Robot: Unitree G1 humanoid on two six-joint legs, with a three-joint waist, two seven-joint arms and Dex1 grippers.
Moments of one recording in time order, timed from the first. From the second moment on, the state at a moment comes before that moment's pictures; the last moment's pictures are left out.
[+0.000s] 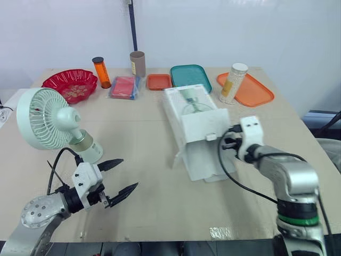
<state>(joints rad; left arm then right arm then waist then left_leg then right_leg) 0.25 0.61 0.16 -0.54 -0.46 0.20 -0.84 -0.37 -0.51 -0.22 -0.35 0.27 1.18 0.26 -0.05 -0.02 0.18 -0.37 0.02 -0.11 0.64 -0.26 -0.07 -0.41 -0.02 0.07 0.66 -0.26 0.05</state>
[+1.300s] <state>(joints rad) 0.06 0.63 0.08 -0.26 -0.44 0.11 -1.02 0.09 -0.91 -0.84 -0.49 0.53 0.83 0.82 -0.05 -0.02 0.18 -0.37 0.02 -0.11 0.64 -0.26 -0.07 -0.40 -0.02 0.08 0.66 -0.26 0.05</state>
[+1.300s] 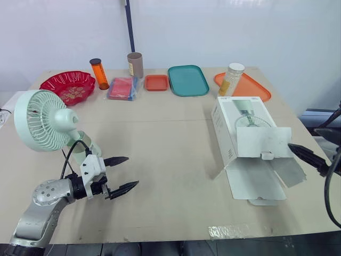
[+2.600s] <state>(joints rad) 0.63 0.32 0.44 -0.78 -0.43 0.11 -0.45 -0.74 -0.37 0.24 0.07 0.39 0.45 0.97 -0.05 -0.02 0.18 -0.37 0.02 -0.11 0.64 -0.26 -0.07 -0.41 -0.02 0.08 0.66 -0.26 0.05</state>
